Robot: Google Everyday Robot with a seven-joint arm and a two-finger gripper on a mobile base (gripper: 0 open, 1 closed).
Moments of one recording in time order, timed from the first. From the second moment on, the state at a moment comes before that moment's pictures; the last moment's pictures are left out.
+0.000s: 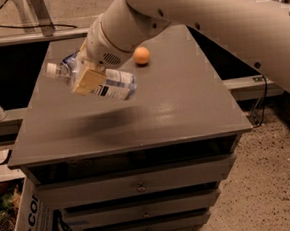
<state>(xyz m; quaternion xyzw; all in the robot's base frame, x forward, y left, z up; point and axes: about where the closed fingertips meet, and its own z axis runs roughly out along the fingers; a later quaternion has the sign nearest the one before) 0.562 0.131 0.943 -0.69 0.60 0.15 0.37</state>
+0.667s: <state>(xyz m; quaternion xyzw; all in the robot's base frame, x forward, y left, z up) 0.573 0.113 0.956 -0.63 0.58 0.22 0.47</state>
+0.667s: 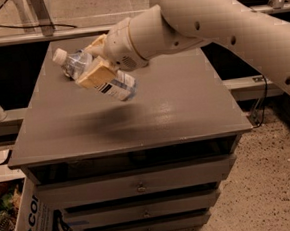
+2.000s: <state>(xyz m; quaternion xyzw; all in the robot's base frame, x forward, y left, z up) 0.583 0.074 0.977 -0.55 0.55 0.27 0.57</state>
